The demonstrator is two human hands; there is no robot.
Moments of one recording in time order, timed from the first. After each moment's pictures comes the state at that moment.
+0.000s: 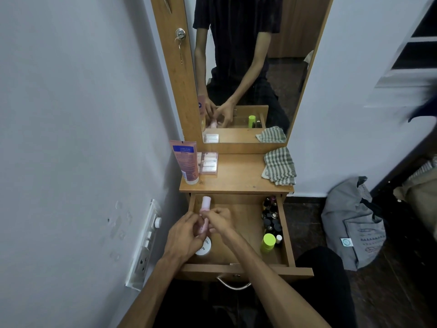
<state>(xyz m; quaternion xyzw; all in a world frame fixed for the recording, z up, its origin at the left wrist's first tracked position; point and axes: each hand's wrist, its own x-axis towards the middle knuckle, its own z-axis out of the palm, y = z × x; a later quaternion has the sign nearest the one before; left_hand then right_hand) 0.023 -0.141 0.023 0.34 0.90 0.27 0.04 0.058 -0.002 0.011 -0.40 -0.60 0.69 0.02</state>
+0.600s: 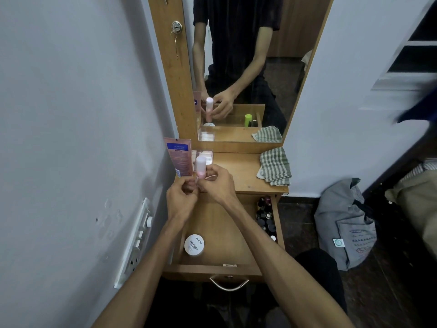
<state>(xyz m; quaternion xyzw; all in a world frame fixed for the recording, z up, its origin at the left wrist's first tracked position) -0.024 -0.074 0.067 0.16 0.81 0.56 0.02 0.016 0.049 0.079 -0.26 -0.77 0.55 0.17</state>
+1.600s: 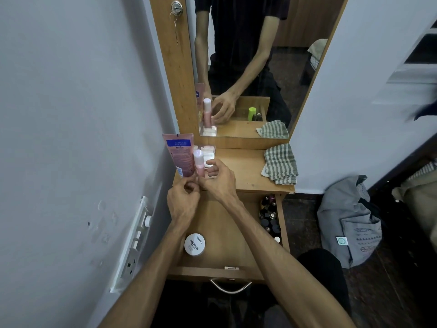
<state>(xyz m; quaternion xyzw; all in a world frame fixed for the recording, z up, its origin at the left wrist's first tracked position) -0.026 -0.065 0.051 0.10 0.87 0.49 -0.02 0.001 0.055 0.059 -0.27 -0.79 0.51 0.19</state>
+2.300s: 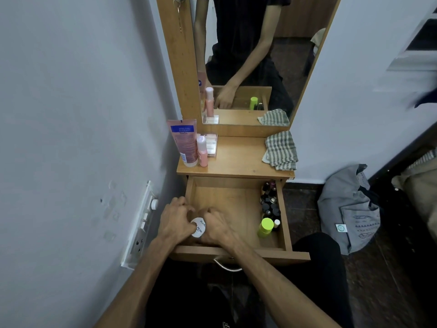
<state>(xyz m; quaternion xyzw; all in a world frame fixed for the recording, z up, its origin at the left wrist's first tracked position) 0.008 -0.147 0.016 0.32 0.93 0.15 0.08 0.081 -0.019 -0.024 -0.16 -0.95 0.25 -0.13</state>
